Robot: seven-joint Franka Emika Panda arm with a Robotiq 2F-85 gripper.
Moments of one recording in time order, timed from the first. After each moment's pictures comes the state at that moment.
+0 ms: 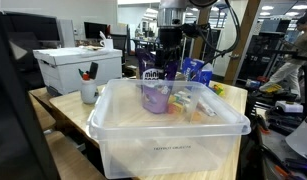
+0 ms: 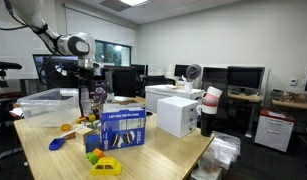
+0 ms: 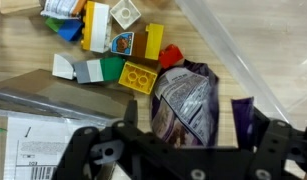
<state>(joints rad) 0.16 0.11 0.12 -2.15 0.00 2.21 0.31</state>
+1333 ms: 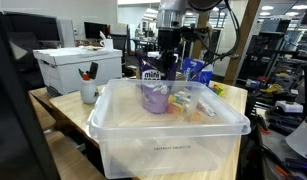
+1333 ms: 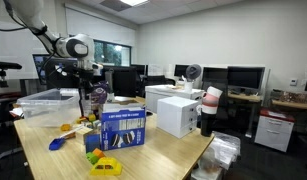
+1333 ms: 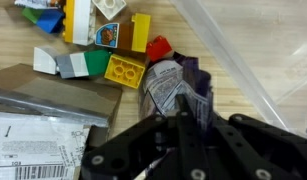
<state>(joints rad) 0.16 0.12 0.13 -2.17 0.02 2.29 0.31</state>
